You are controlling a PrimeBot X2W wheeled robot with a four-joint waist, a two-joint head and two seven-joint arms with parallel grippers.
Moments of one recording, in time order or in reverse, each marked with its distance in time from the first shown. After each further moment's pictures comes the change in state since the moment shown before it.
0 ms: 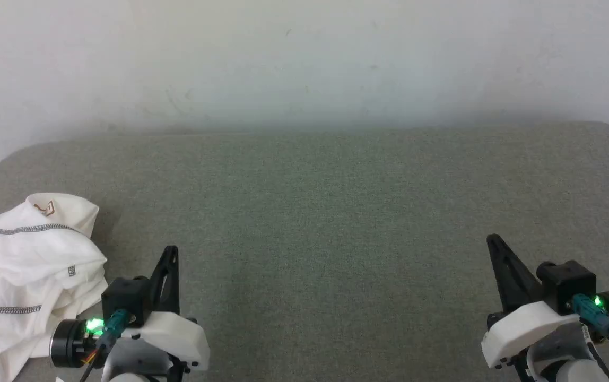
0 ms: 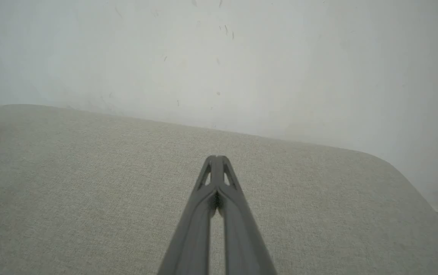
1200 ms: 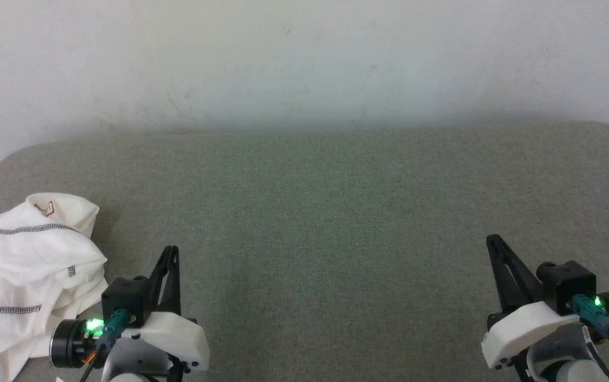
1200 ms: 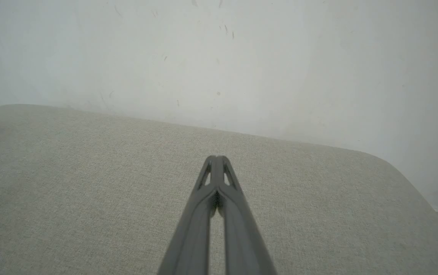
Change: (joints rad) left arm 0.000 0.000 0.000 0.000 0.000 0.000 0.000; right arm 0.000 0.000 0.000 0.000 0.000 0.000 0.000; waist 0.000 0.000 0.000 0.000
